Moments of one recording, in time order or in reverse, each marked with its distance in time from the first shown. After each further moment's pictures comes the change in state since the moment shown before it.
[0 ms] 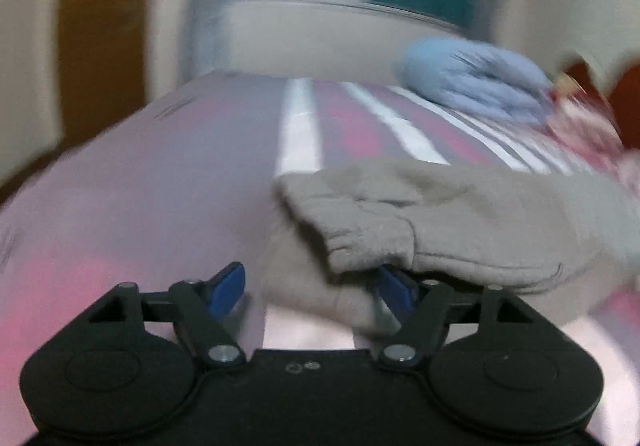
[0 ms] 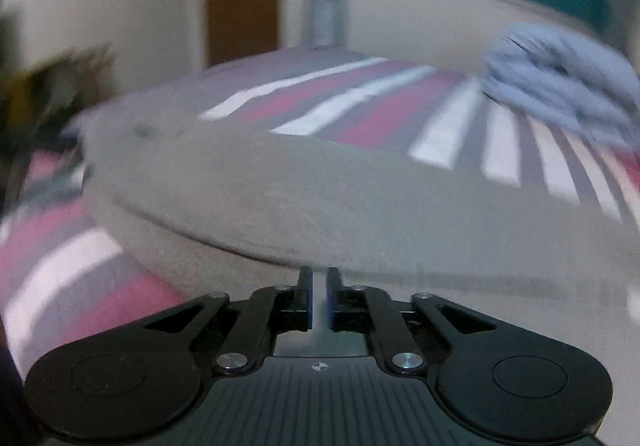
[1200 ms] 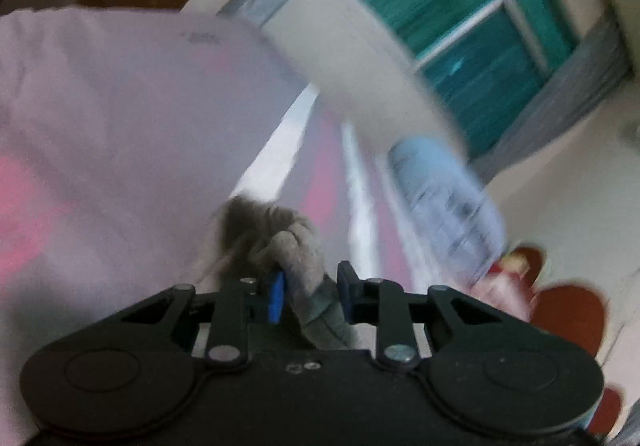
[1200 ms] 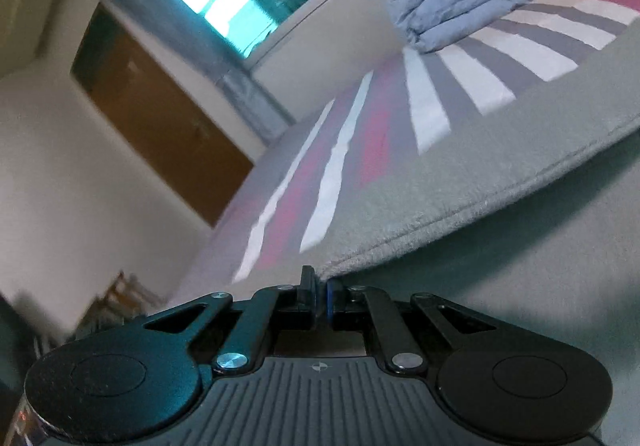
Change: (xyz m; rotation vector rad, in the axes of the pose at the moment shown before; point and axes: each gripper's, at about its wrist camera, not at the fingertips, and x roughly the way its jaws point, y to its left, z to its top) left arm 0.029 0.050 0.022 -0.563 0.068 -0.261; right arm -0.011 -0.037 -0.001 0.650 -0.200 0.182
